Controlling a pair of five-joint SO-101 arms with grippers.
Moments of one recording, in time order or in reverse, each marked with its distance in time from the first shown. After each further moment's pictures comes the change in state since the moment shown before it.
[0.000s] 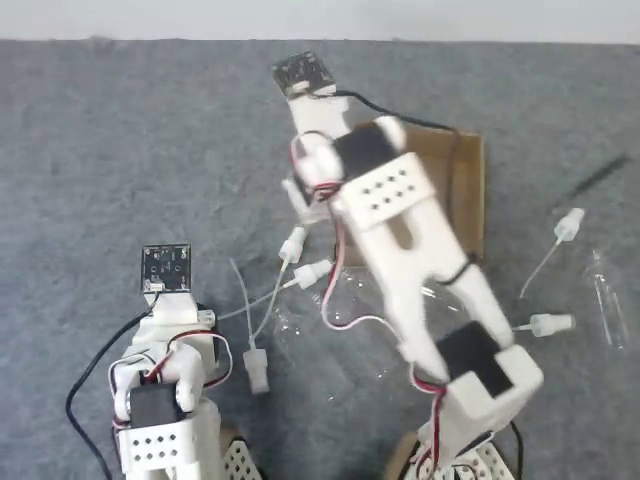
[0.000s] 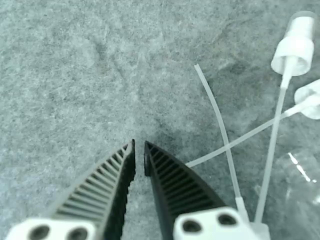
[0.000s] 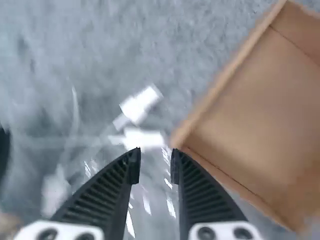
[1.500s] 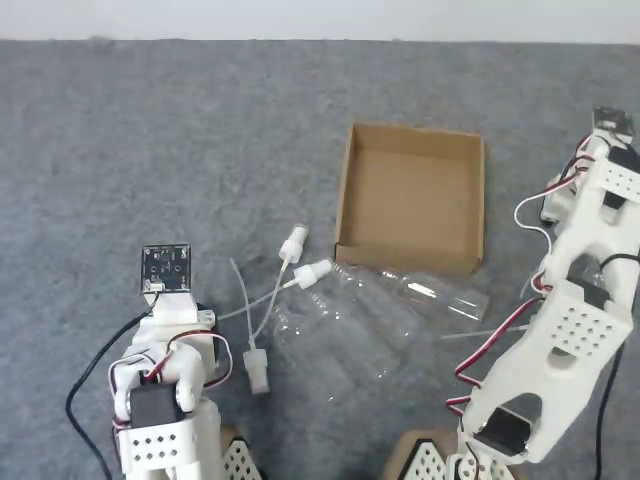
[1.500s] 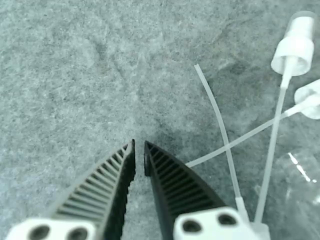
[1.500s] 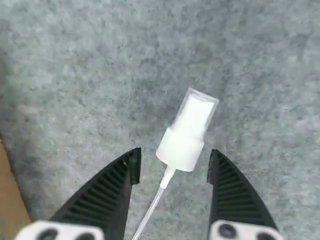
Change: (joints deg) left arm 0.0 0.0 0.0 0.0 0.0; right arm 56.8 30.0 0.0 -22.2 10.4
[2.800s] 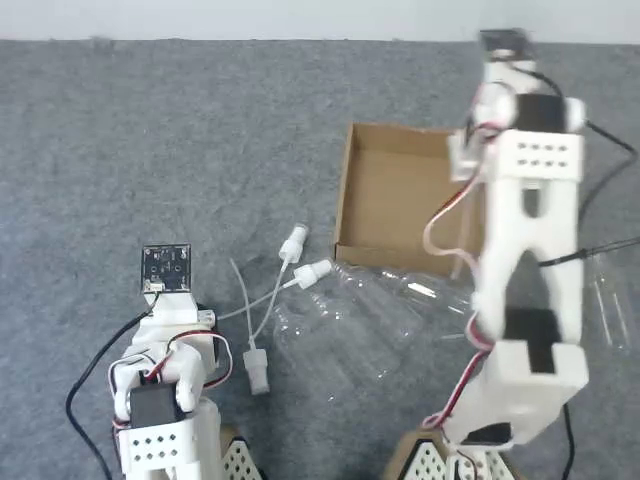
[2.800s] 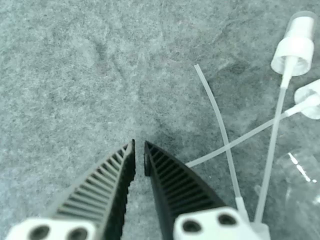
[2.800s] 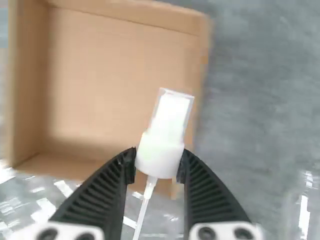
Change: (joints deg) left arm 0.0 0.0 0.0 0.0 0.0; right arm -28.0 -28.7 0.0 20.3 -5.8
